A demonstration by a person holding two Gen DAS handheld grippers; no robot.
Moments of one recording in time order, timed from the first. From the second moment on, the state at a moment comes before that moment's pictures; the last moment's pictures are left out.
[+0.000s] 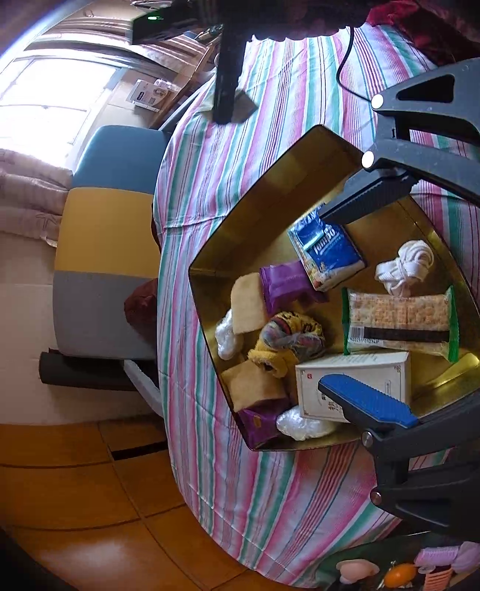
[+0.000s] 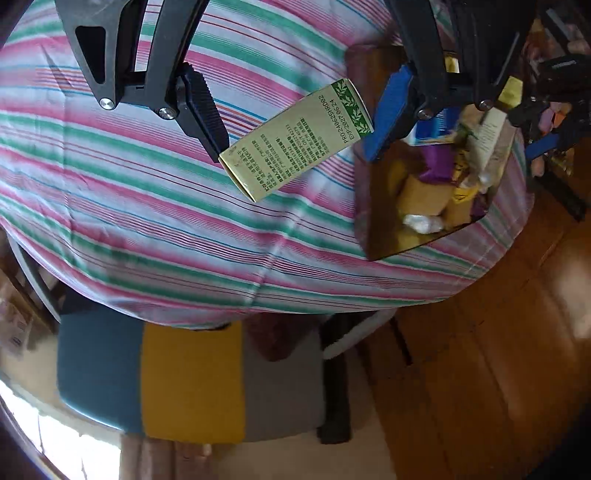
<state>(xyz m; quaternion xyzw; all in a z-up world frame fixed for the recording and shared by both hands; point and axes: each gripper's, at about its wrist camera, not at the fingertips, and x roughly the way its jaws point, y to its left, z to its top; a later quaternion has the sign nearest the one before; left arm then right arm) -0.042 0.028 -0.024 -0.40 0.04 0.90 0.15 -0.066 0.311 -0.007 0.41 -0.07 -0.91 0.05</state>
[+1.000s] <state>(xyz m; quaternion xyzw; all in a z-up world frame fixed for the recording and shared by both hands) -0.048 -0.013 -0.019 -0.37 0.00 0.92 0.10 -0.136 0.184 -0.066 0.48 0.00 -0.87 0.14</state>
